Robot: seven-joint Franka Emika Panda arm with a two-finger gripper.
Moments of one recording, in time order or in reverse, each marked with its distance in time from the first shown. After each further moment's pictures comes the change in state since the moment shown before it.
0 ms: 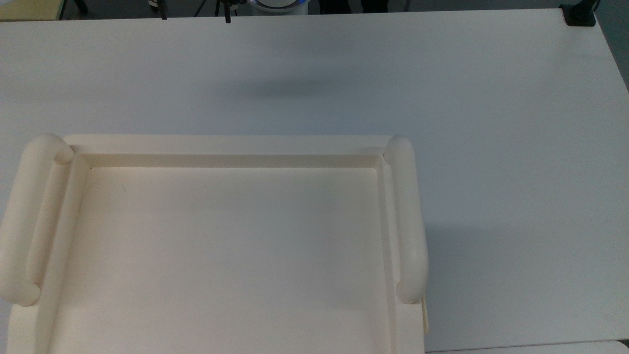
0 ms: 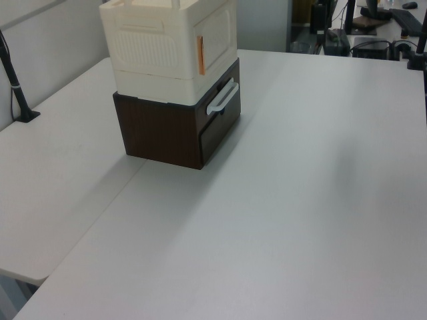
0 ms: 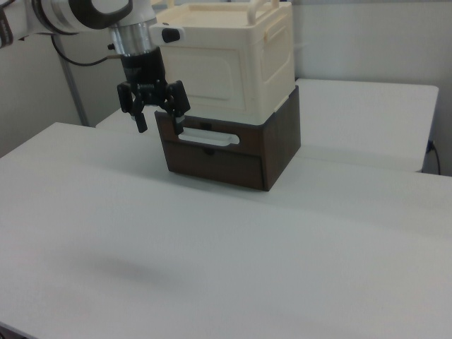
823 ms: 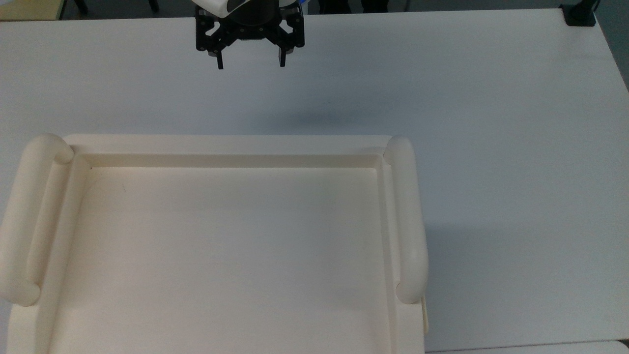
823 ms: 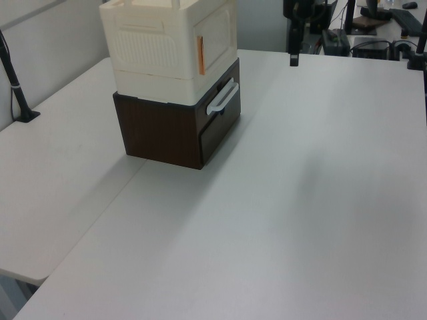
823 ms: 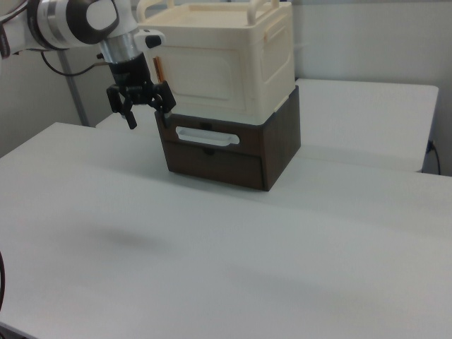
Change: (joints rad) arm 0.134 0.088 0.004 0.013 0.000 0.156 0.034
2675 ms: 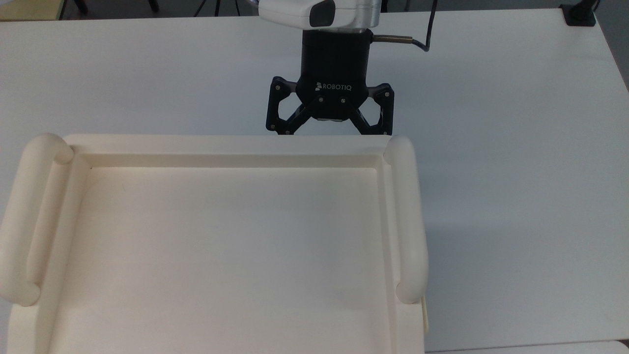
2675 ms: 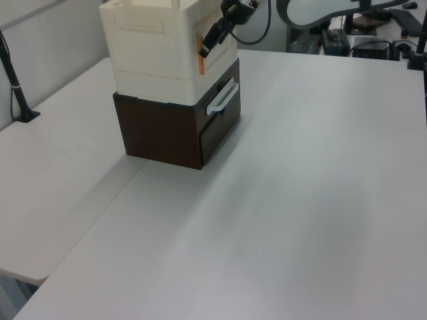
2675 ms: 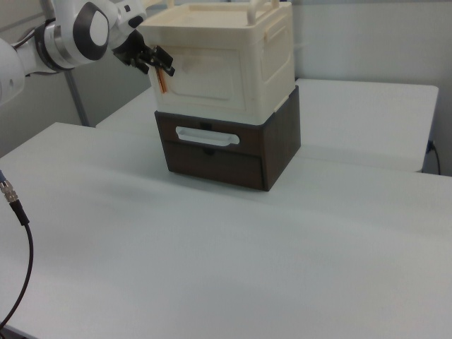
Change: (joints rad) arm 0.121 0.213 0.000 0.154 -0.122 0.685 0.392
